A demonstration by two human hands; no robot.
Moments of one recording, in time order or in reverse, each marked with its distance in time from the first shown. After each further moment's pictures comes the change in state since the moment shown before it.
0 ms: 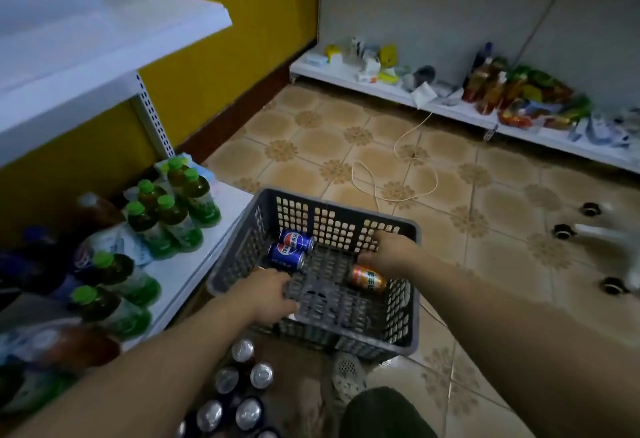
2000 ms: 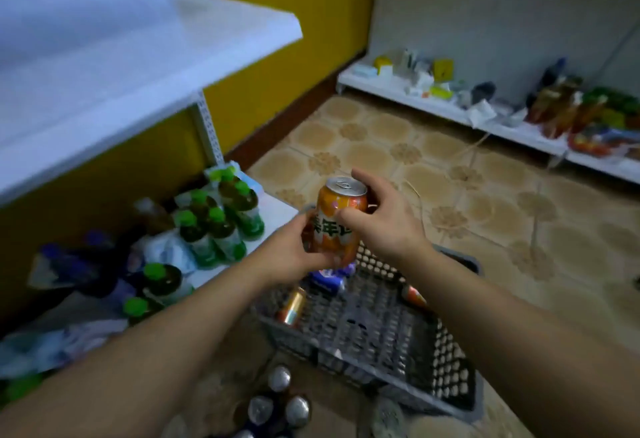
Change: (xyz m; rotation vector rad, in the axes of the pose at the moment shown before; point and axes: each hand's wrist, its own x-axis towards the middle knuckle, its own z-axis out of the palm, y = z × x) left_hand 0.013 -0.045 -0.090 -0.794 0.352 0.217; right_hand -0.010 -0.148 -0.048 0.808 0.331 -0.474
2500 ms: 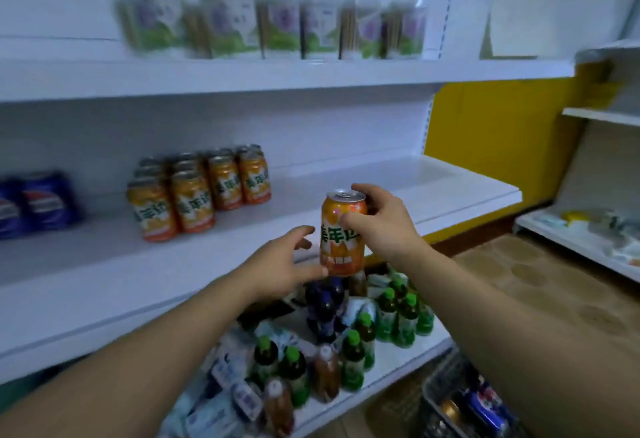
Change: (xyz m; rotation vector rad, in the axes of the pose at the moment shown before) left_hand -0.362 0.047 -0.231 0.361 0.623 -0.137; right_hand -0.133 -0.300 0.197 0.174 -0.414 -0.445
